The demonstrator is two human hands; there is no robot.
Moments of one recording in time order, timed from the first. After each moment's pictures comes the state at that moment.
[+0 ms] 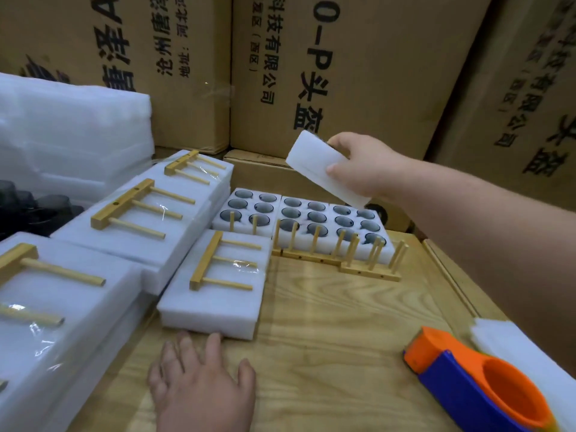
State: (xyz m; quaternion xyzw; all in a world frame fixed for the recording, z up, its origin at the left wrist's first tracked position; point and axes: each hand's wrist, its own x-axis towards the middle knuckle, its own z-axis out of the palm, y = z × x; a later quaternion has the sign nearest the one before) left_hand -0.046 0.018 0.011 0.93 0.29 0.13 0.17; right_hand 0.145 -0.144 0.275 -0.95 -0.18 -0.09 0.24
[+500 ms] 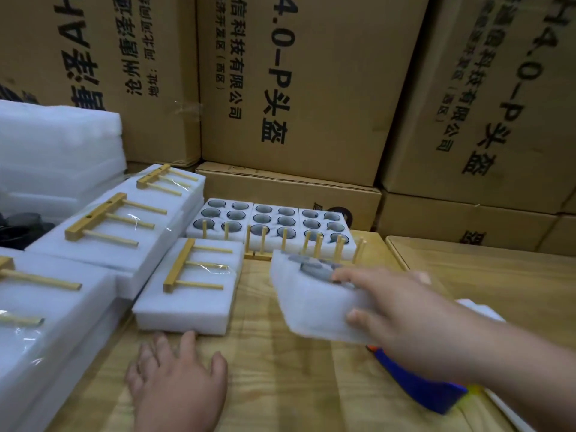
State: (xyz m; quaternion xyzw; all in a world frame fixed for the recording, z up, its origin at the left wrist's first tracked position) left_hand -0.045 0.022 0.028 0.94 0.26 0.05 0.20; right_hand -0.054 -0.239 0.212 -0.98 -0.19 0.01 0.11
